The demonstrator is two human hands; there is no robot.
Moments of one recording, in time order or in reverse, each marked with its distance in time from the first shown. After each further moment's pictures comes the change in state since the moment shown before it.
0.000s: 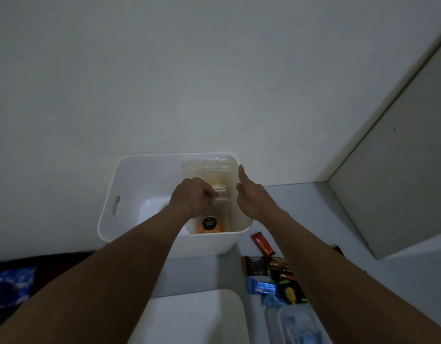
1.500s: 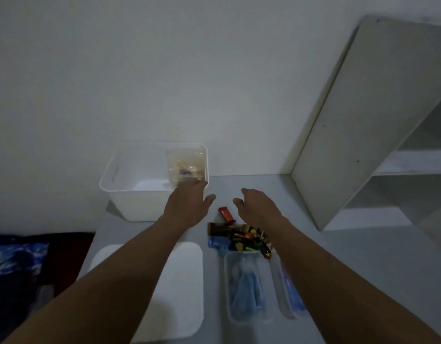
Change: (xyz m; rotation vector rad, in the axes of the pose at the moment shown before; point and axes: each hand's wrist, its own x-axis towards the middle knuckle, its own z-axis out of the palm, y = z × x) left_hand -0.159 0.126 0.029 0.186 0.223 0.085; right_hand -0.177 0.063 -0.050 -0.195 0.054 0.035
